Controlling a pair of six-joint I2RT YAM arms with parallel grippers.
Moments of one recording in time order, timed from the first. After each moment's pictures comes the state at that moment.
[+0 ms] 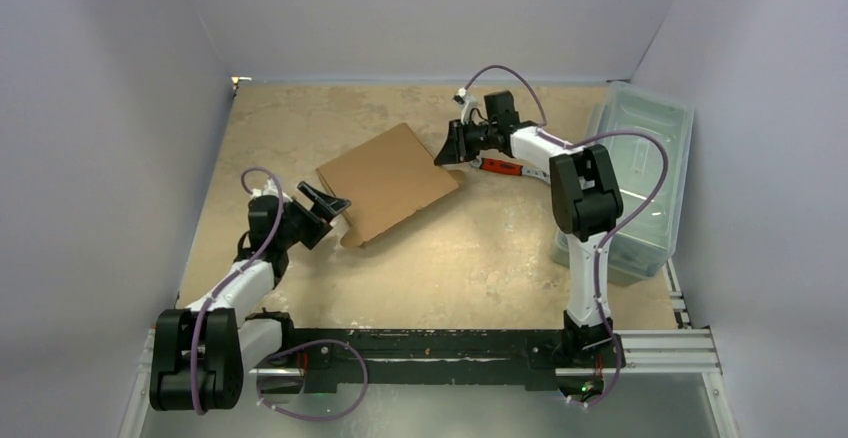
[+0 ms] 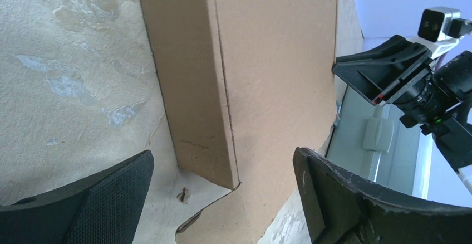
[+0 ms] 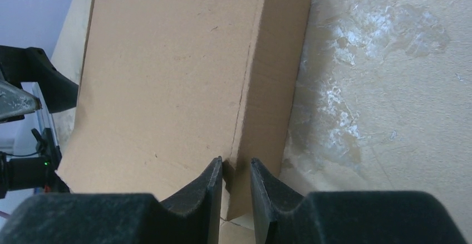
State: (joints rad) left arm 0.03 1.07 0.28 0.27 0.40 -0.96; right arm 0.31 2.18 1.56 -0.16 -0.78 0.14
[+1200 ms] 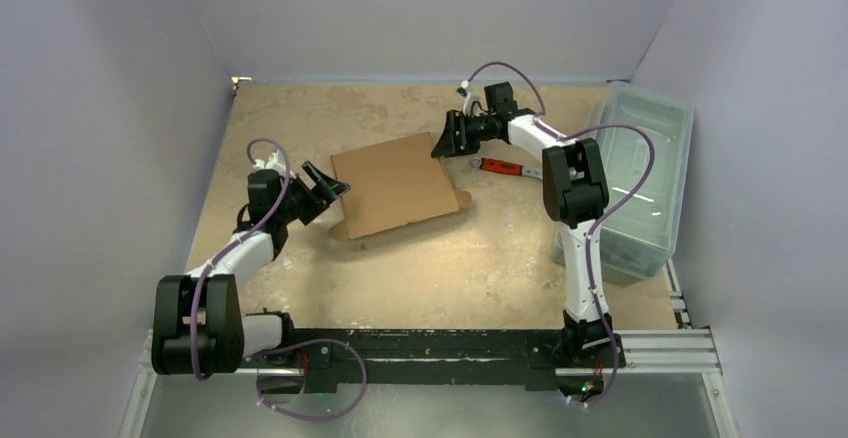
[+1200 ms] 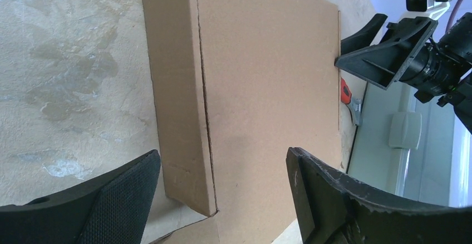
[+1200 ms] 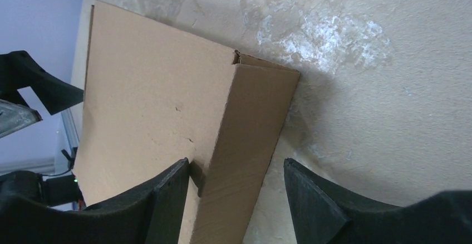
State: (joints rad) left arm 0.03 1.25 0.48 0.24 0.41 -0.77; right arm 0.27 2.35 1.81 -0.34 -0.81 0.20
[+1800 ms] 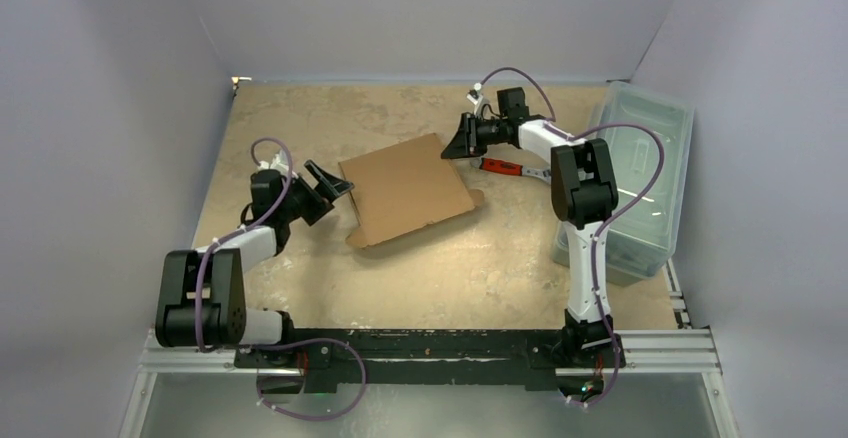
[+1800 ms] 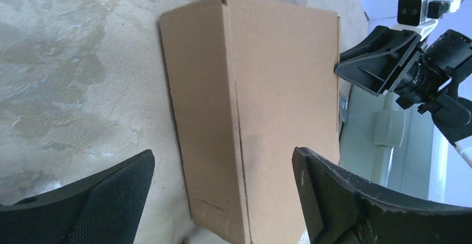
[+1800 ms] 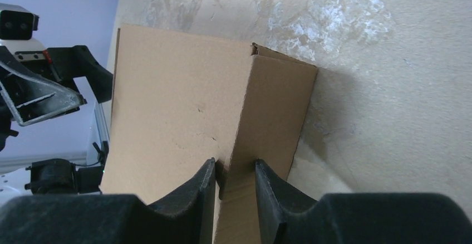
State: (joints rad) left arm 0.05 1.35 0.47 0.35 0.47 -0.82; right arm 0.23 2.31 1.70 -0.24 -0.91 0.26
